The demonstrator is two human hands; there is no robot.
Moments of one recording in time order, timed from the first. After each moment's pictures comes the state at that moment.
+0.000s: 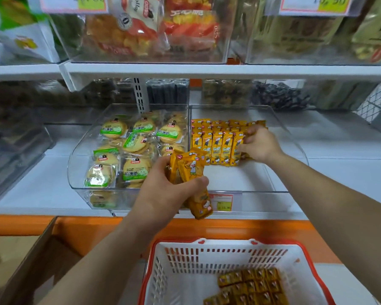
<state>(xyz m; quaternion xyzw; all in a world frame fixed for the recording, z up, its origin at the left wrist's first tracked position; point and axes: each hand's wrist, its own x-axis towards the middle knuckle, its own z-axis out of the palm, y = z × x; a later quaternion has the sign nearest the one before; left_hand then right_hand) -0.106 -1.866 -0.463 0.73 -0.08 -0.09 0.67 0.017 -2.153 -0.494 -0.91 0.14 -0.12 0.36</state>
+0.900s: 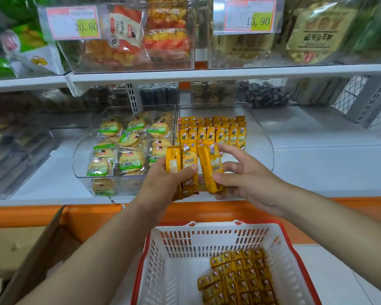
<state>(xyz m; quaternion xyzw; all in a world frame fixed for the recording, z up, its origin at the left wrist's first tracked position) -0.146 -1.894 -0.447 0.67 -0.02 -0.15 0.72 -0.185 -2.092 -0.436 -0.67 -0.01 0.09 0.74</state>
